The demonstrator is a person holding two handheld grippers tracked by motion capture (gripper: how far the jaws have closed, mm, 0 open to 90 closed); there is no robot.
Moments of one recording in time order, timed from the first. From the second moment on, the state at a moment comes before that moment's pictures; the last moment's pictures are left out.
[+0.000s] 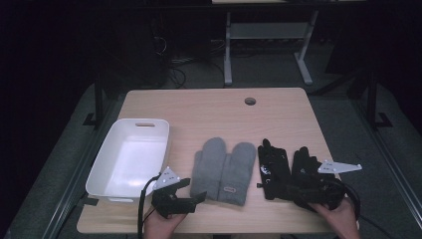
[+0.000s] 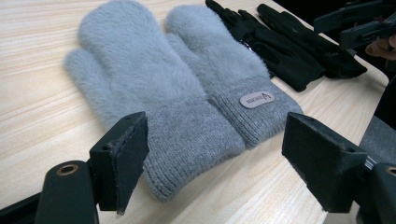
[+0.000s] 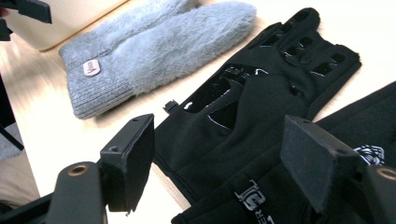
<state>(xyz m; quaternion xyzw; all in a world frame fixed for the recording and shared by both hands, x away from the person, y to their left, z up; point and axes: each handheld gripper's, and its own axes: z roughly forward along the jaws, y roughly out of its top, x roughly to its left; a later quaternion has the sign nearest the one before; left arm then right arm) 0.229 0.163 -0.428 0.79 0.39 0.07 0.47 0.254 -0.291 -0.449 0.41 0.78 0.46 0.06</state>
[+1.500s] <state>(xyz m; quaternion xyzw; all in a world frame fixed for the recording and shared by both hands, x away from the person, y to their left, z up) 0.227 0.167 -0.424 0.78 0.38 0.08 0.48 0.340 -0.152 -0.410 0.27 0.88 0.39 0.02</state>
